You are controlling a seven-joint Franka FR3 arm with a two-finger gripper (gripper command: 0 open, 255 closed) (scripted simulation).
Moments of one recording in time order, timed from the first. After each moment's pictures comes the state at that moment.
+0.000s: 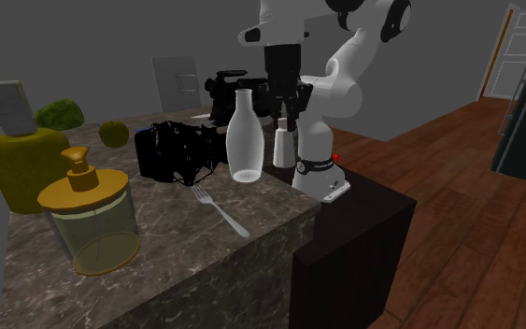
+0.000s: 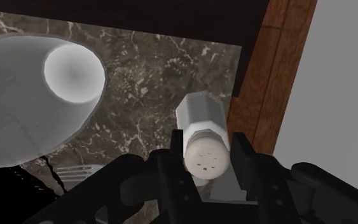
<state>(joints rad) 0.18 -1.05 0.17 -2.79 0.24 1.76 0.02</state>
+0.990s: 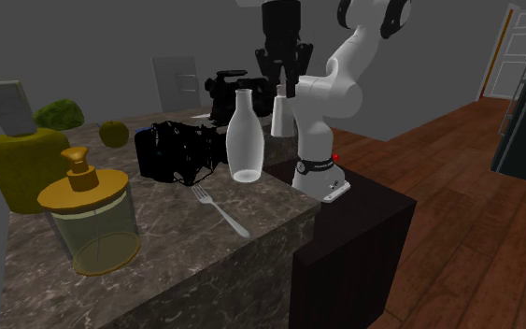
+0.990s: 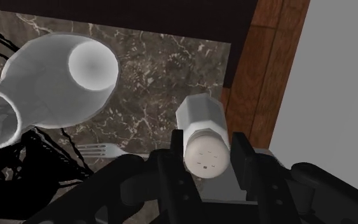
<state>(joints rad) 0.16 -1.02 0.13 -2.59 0.20 1.60 0.03</state>
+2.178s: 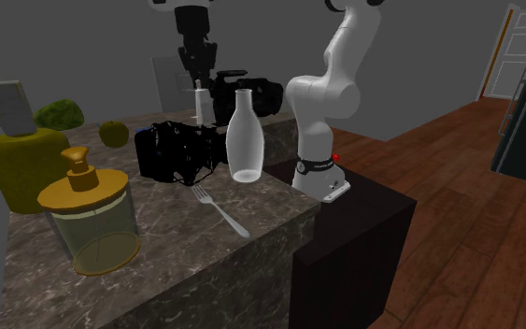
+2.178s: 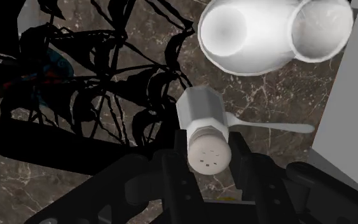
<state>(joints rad) 0.02 -0.66 -0.25 -2.37 -0.06 1.70 -0.37</state>
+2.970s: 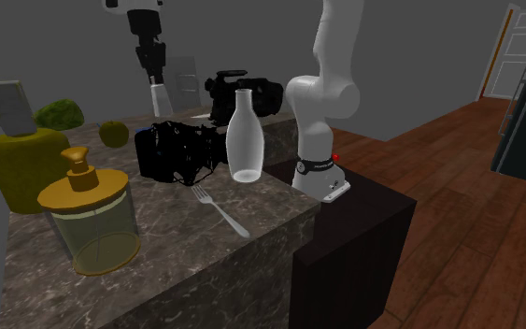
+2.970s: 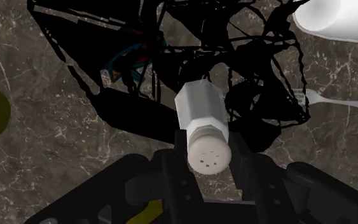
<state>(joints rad) 0.01 -0.27 -0.49 -2.01 -0.04 1.73 -0.65</state>
